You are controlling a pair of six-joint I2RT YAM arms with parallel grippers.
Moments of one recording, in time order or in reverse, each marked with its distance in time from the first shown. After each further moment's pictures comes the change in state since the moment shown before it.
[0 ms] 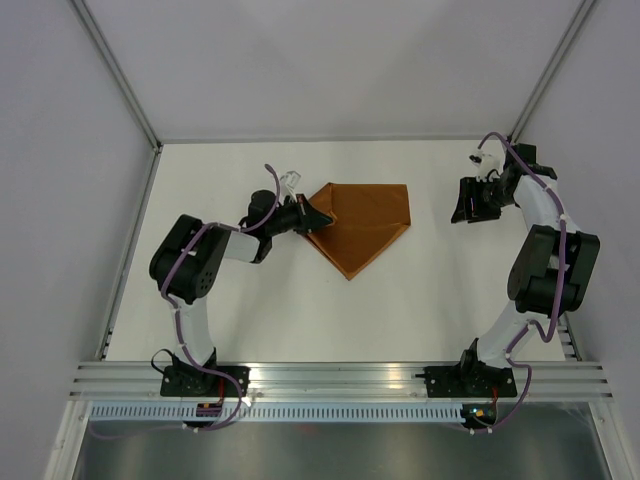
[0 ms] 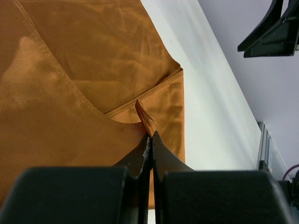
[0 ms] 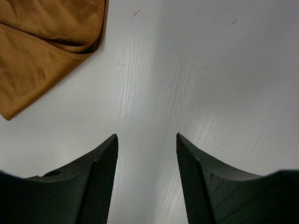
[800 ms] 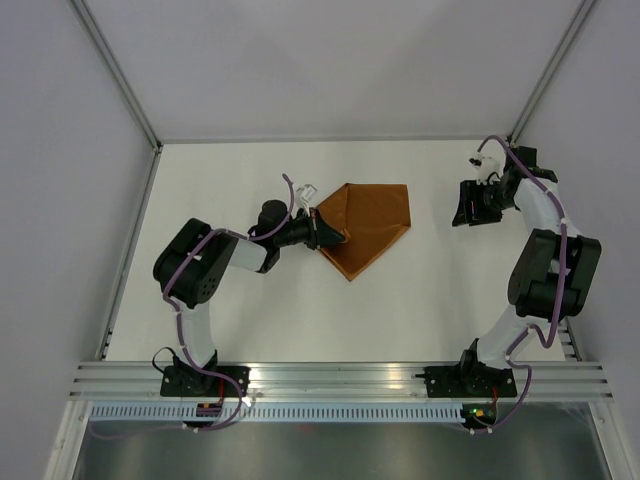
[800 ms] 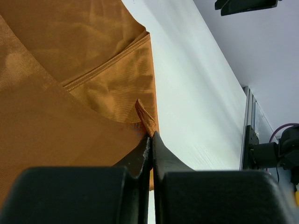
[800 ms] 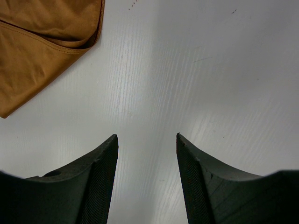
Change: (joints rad) left arm -0.091 -0.014 -0.055 0.029 0.086 0.027; right arm 0.000 -0.030 -0.037 0.000 0.021 -0.013
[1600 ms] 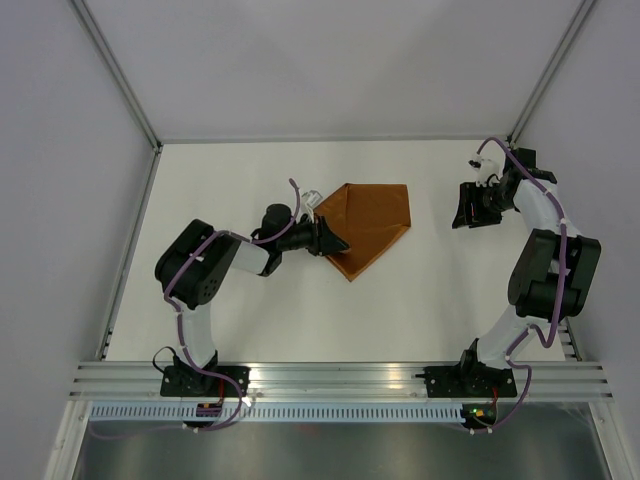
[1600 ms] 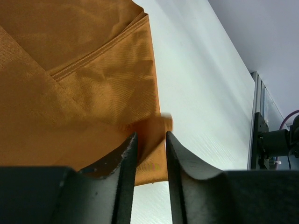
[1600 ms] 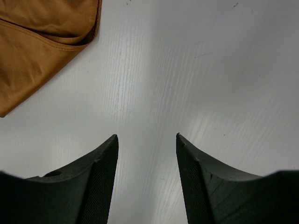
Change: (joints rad) left arm -0.027 0.000 -0.018 -0.028 0.002 0.069; right arm 0.000 -0.005 -0.014 0.000 0.005 -0.001
